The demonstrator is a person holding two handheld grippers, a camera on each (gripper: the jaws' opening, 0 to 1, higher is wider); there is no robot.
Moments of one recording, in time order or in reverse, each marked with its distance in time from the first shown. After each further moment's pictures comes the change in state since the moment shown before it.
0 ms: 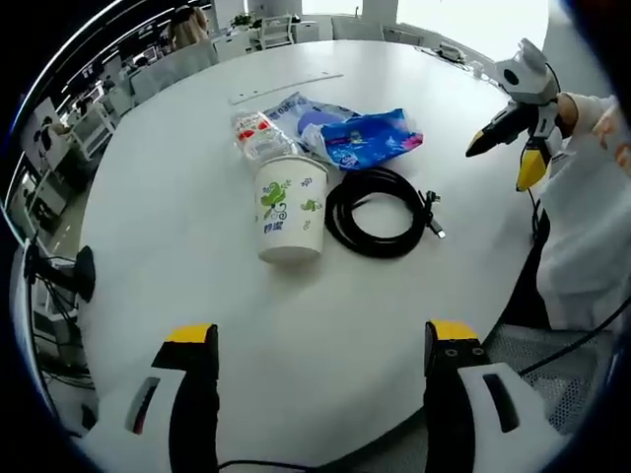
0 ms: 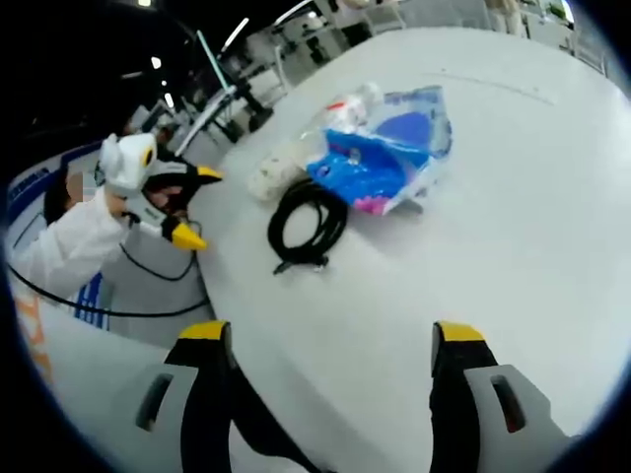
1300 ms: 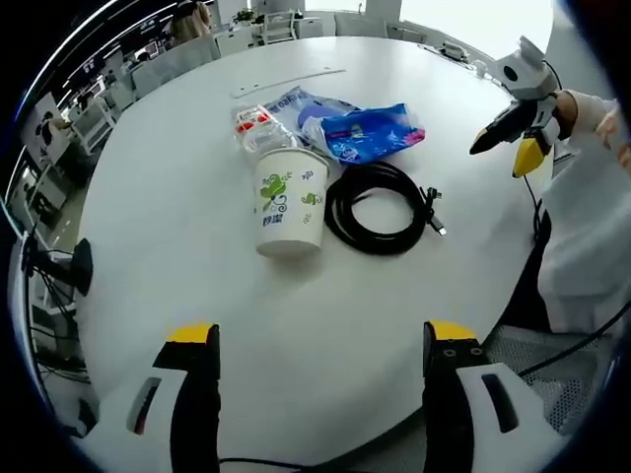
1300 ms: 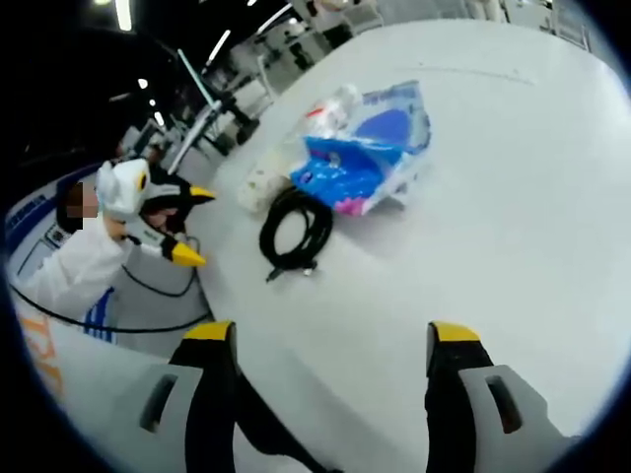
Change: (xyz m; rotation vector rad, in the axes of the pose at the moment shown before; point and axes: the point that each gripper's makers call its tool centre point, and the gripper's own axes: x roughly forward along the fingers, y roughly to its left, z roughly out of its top) left arm 0.002 -0.001 -0.004 -0.025 0.009 0.000; right arm -0.006 -0.008 0.002 0.083 -0.021 0.004
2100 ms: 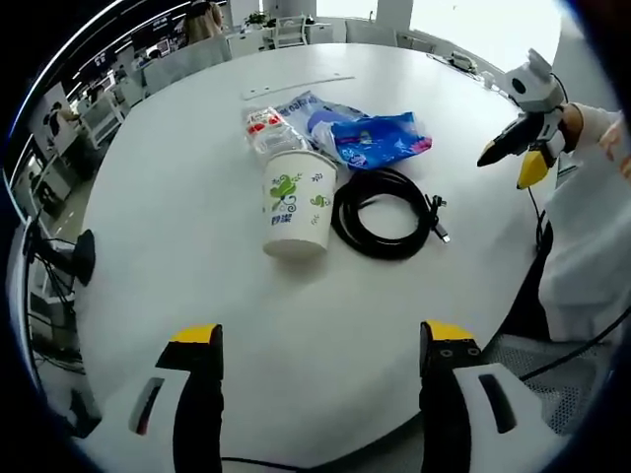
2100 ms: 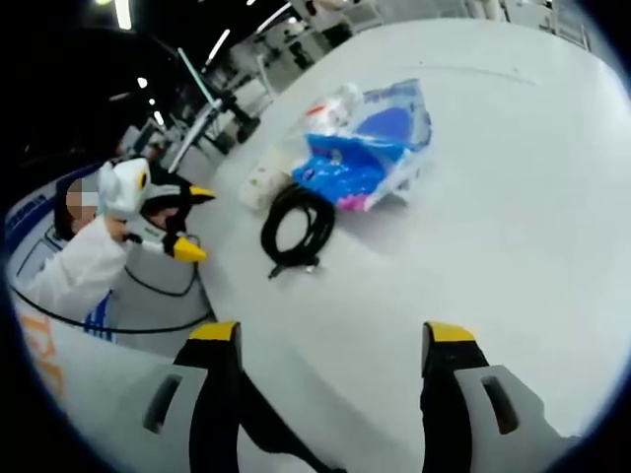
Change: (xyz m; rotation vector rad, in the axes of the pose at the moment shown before) left arm -0.003 0.003 0.001 -0.044 -0.040 0.015; right arm 0.000 0.003 -0.002 -0.001 0.003 -0.001
